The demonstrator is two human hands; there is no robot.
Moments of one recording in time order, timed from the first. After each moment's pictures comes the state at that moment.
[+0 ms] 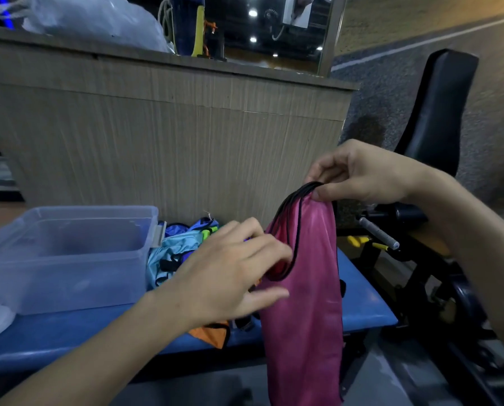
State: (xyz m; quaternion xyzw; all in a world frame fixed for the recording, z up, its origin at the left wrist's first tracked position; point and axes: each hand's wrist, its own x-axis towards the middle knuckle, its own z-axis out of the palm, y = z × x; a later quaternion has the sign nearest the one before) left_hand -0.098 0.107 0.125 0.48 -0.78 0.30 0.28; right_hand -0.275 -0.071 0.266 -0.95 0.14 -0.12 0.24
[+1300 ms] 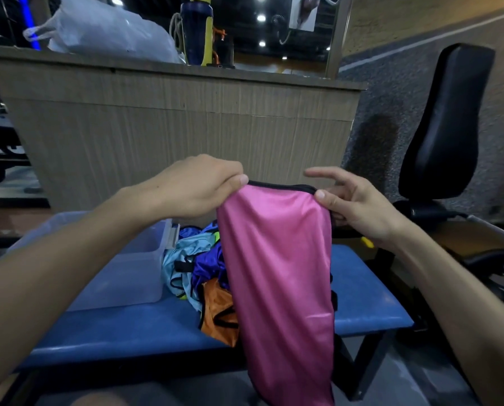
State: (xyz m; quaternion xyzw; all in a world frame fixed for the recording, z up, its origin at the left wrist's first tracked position) left_hand -0.026 0.094 0.224 0.68 -0.70 0.16 0.14; right_hand -0.268 -0.093 0.180 -0.81 0.12 -0.31 0.48
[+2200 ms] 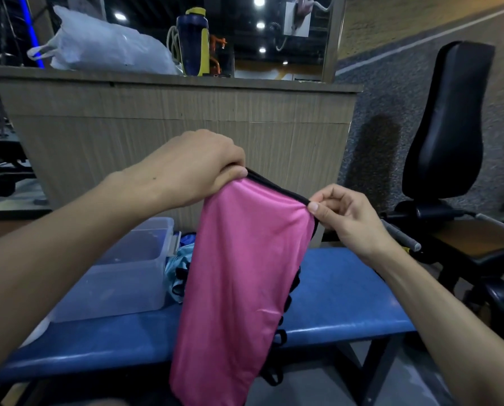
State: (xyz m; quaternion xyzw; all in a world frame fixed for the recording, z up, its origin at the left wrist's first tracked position) left_hand -0.051 0.102 0.264 0.66 -0.70 0.26 0.10; right_hand -0.265 -0.086 0.155 -0.77 0.10 -0.41 0.48
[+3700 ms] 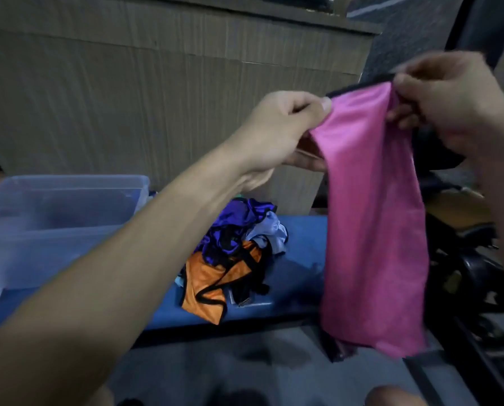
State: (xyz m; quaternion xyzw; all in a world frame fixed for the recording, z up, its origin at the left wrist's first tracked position) left_hand -0.114 0.006 0.213 0.45 -0.56 -0.32 0.62; right_hand -0.290 -0.138 0.266 -0.76 0.31 -0.47 0.33
